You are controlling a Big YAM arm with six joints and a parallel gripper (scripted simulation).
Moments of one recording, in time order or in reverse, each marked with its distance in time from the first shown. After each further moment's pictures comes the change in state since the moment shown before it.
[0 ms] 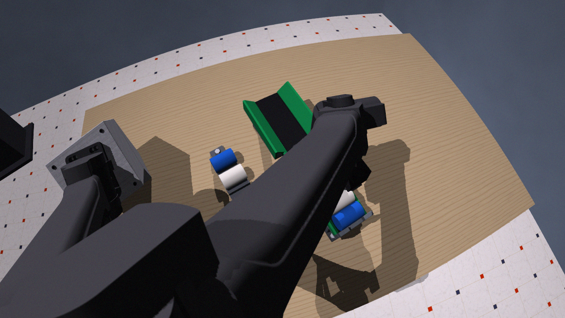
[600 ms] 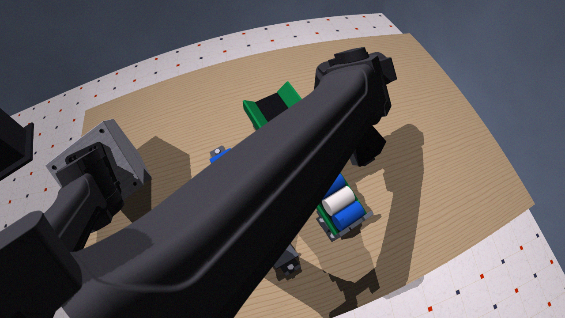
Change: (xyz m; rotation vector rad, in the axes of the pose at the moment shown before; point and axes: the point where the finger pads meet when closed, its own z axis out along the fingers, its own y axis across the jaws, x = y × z) arm 0.001 -0.001 -0.090 -0.013 0.002 -0.016
